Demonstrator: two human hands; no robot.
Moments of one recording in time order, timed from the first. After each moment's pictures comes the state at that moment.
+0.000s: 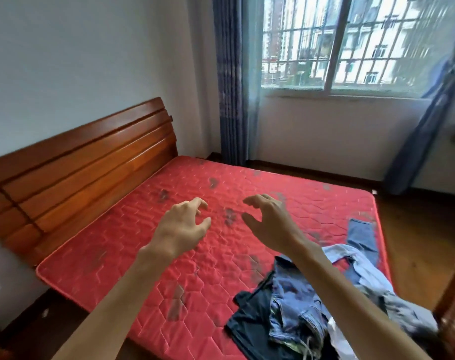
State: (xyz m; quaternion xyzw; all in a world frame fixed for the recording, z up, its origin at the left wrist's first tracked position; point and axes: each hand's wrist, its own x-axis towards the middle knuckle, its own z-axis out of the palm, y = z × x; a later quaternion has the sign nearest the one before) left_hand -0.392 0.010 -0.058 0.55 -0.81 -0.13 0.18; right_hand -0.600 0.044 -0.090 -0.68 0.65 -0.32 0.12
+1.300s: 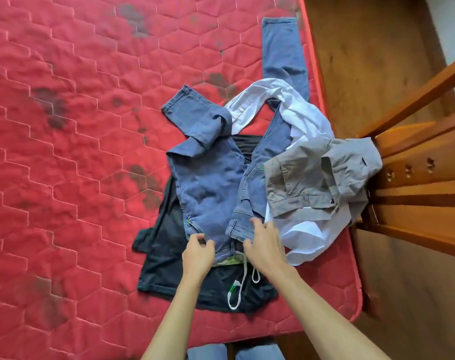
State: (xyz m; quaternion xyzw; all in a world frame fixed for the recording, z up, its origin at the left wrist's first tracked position) left_hand -0.688 -0.054 -0.615 0.64 -0.55 -0.50 -0.17; right_hand -0.816 0.041 -0.588 -0.21 0.88 -0.05 0.42
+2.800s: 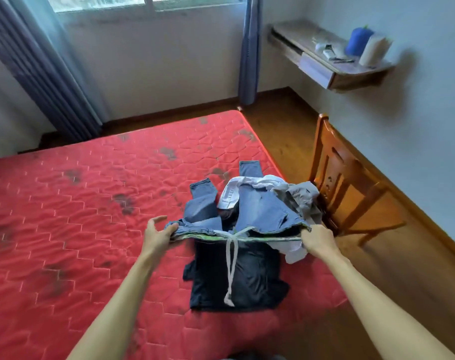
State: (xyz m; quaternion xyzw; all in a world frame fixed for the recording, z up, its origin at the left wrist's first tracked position) left_hand -0.510 -0.150 -0.321 0.48 -0.57 -0.65 0.16; right_hand -0.717 0.176 -0.300 -0.06 0.94 -0.23 0.24
